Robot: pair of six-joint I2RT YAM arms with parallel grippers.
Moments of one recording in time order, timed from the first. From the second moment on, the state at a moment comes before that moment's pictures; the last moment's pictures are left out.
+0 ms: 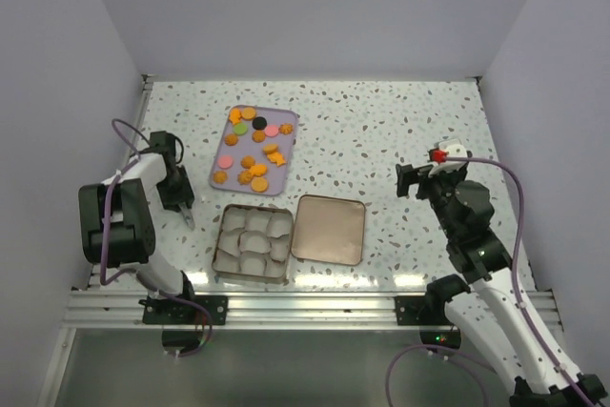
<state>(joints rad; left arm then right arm) 0.16 1.65 0.94 -0.64 -0.10 -0.26 0.36 0.56 0.58 -0.12 0.16 -0.07</state>
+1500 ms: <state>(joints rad) -0.09 1.34 1.48 -0.98 0.21 -0.35 0.41 0.79 1.04 -0.60 -0.19 0.58</state>
